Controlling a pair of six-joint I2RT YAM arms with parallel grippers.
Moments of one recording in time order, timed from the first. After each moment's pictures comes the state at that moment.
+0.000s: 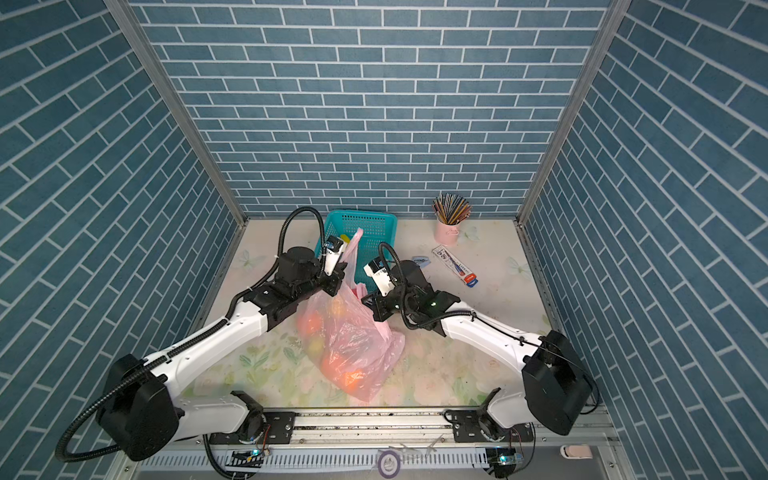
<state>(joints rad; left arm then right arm) -0.55 1.30 0.94 -0.08 0.03 0.07 0.84 1.38 0.93 -0.10 -0.40 0.30</state>
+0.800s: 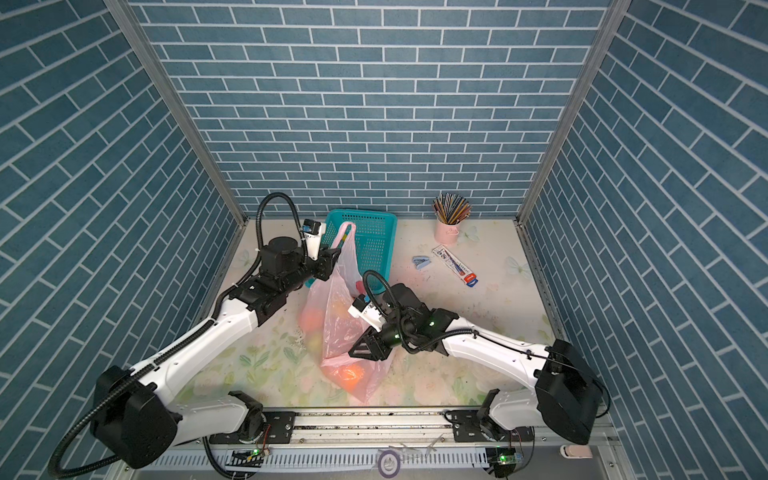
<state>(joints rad) -0.47 1.22 0.97 -0.06 0.04 -0.11 0.97 1.32 0.88 -0.23 -0.68 0.29</state>
